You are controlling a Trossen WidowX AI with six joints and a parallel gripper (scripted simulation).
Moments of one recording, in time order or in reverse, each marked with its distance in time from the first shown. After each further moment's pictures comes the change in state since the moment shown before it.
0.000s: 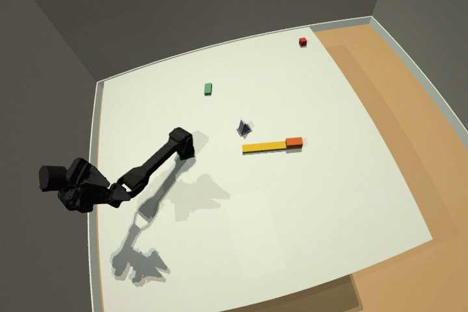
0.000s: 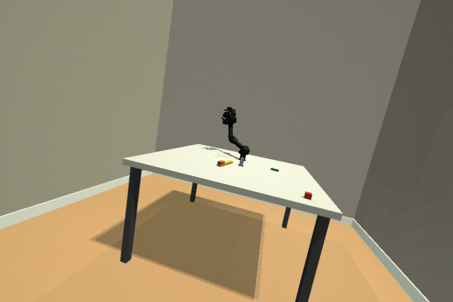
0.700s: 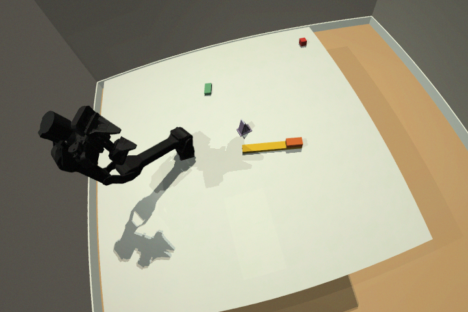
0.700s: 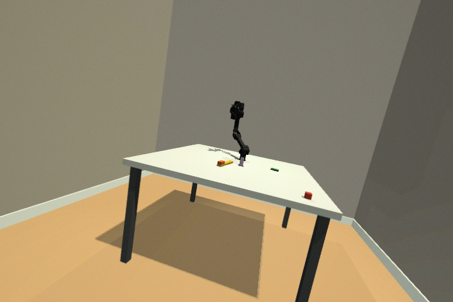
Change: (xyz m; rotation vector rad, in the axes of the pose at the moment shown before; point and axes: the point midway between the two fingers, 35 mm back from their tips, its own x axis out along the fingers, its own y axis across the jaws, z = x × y) arm 0.013 0.065 -0.103 0.033 0.101 -0.037
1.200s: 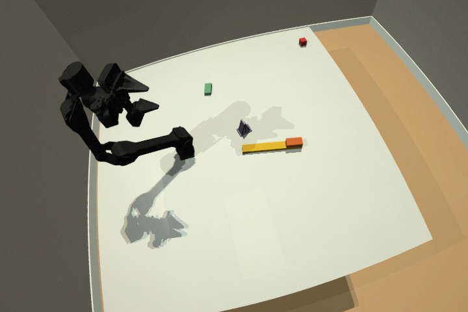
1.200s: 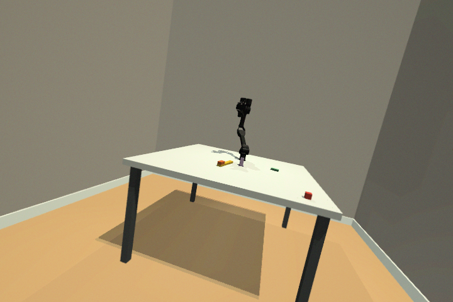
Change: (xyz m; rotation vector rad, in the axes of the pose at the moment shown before) arm 0.037 0.023 -0.098 0.043 0.030 -0.123
